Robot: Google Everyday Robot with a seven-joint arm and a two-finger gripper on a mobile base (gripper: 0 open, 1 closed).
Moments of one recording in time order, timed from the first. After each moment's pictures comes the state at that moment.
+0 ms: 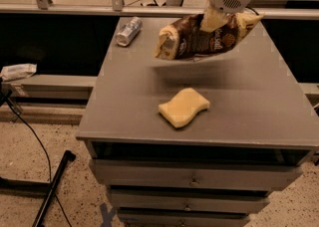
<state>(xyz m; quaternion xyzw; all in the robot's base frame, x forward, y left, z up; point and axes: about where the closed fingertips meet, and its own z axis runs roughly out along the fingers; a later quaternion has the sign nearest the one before) 0.644 -0.126 0.980 -0.64 0.72 -0.11 0.27</state>
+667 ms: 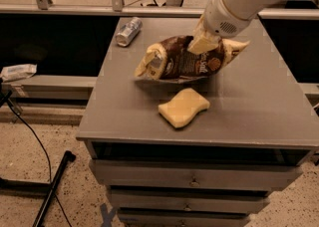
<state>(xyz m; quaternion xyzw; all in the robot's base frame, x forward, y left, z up) 0.602 -0.094 0.944 -0.64 0.71 0.01 0.30</state>
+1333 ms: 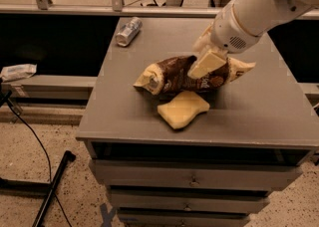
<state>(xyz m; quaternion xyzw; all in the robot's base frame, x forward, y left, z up) 0.569 -0.098 0.927 -0.62 0.72 0.06 0.30</state>
